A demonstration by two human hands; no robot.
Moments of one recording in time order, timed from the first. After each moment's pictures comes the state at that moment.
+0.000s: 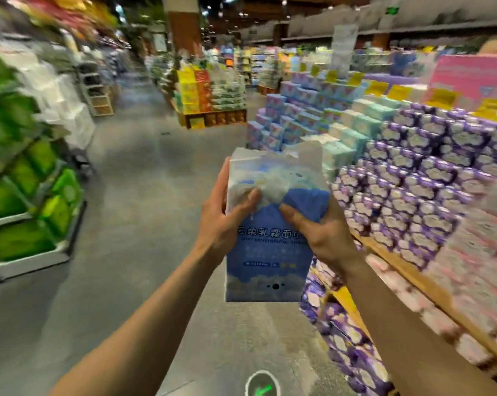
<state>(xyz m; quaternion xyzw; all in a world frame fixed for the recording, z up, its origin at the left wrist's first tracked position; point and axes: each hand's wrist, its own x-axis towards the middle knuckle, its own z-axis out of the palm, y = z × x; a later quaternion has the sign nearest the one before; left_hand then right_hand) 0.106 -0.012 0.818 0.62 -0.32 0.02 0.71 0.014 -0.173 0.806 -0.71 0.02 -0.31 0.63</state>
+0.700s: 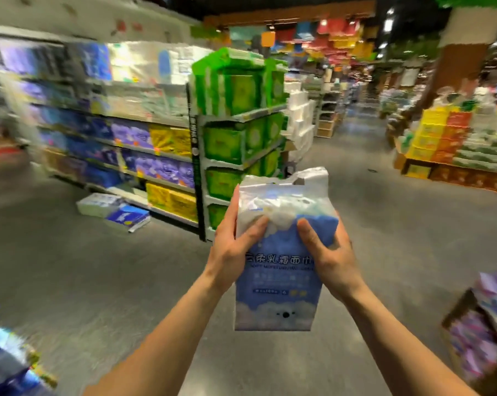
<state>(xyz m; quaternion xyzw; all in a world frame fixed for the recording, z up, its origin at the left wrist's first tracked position) 0.420 0.346 0.819 0.65 -0.06 0.27 0.71 0.482 0.178 0.814 -0.66 -0.26 -0.07 0.71</state>
